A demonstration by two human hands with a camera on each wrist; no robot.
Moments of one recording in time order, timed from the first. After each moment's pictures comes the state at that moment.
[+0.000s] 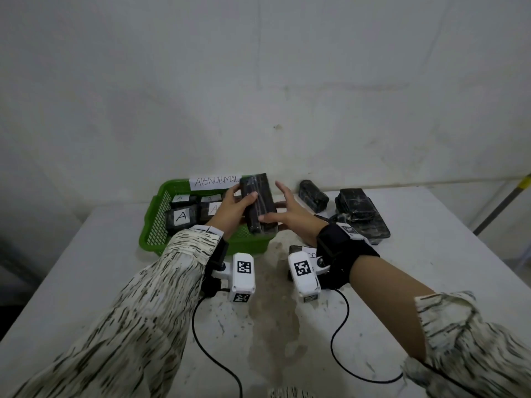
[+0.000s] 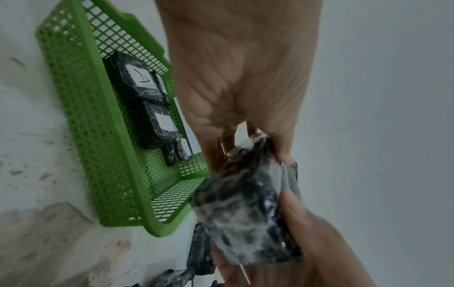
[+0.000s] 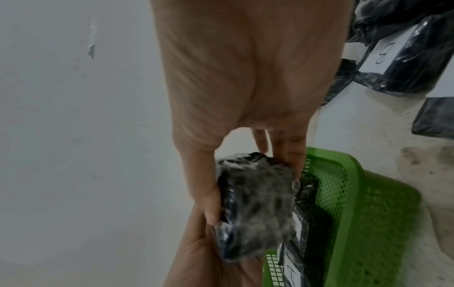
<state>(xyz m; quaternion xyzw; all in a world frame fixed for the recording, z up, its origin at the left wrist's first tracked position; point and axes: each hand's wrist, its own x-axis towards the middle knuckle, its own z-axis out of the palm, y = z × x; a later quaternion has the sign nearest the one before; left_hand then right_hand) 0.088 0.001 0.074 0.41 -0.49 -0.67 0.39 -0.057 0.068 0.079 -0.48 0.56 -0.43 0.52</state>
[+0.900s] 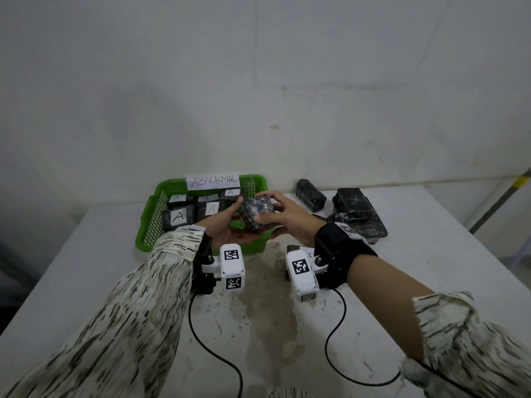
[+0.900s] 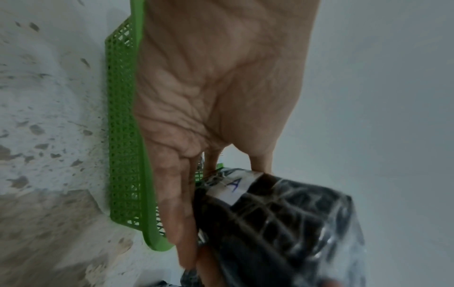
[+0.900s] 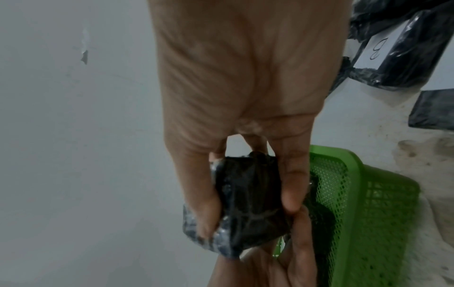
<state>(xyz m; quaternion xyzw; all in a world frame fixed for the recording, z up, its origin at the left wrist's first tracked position) 0.107 0.005 0.069 0.44 -0.41 -0.77 0.20 -0.056 0.073 0.084 -0.49 0.53 -0.42 0.56</state>
